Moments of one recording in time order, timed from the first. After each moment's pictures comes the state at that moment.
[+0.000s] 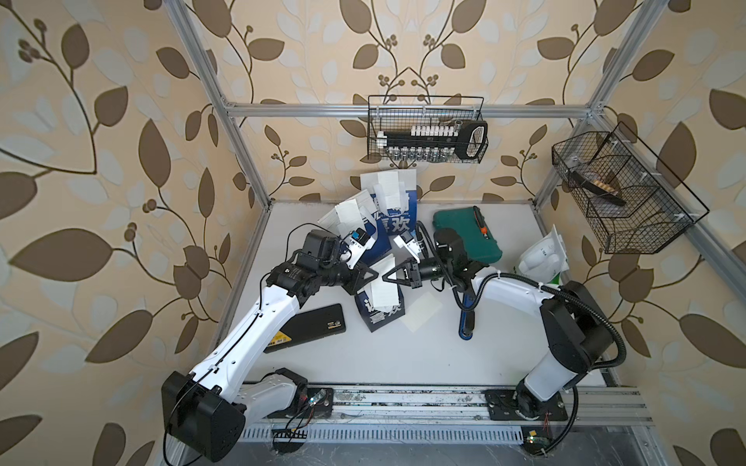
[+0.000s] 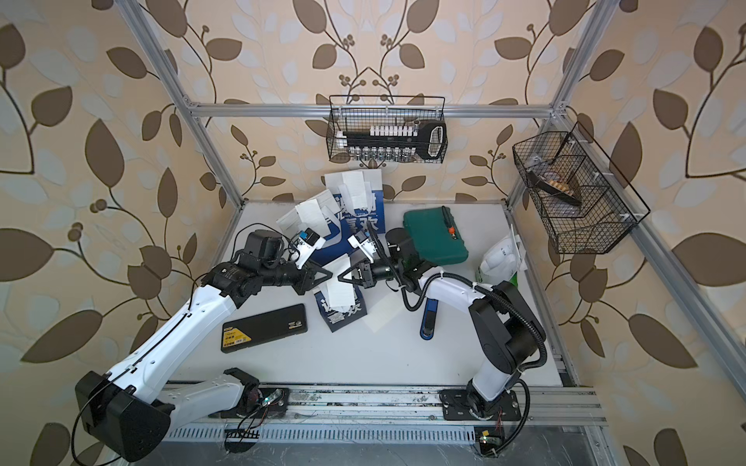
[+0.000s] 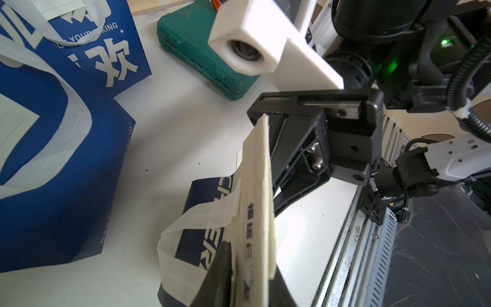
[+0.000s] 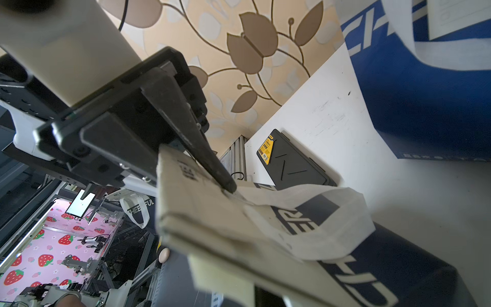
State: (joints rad) left arm -0.37 1.13 1.04 -0.64 0.58 0.07; right arm 0.58 1.68 1.03 0.26 -0.99 0.51
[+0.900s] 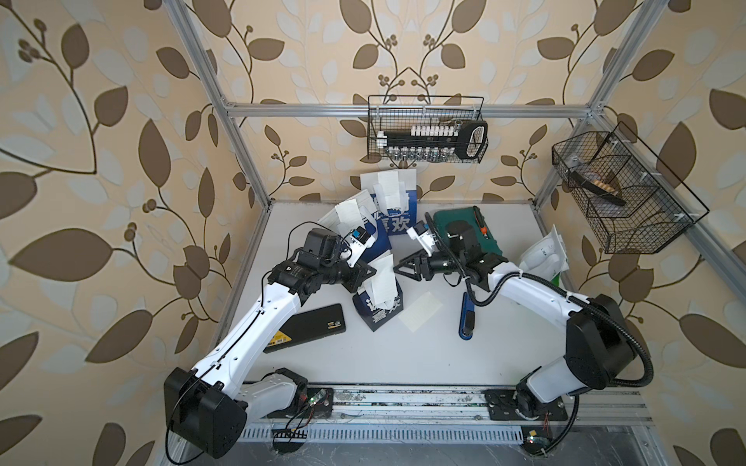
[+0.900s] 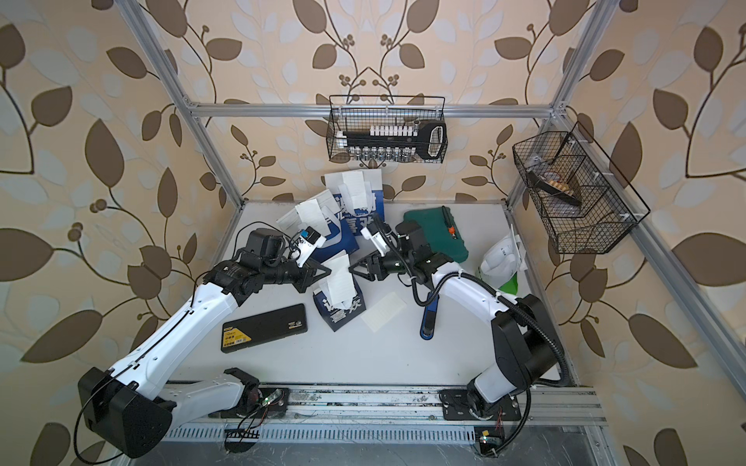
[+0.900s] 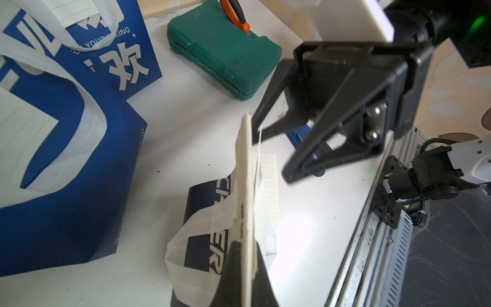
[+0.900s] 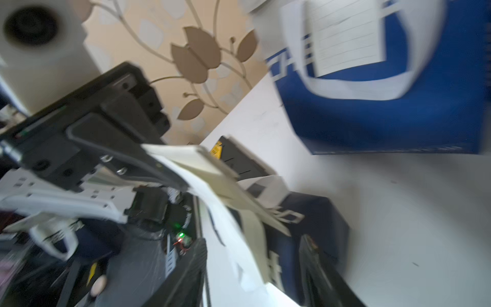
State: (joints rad) left arm -0.37 1.15 1.05 -0.63 0.53 0.09; right arm 0.48 1.53 1.07 -0.09 -0.65 0.30
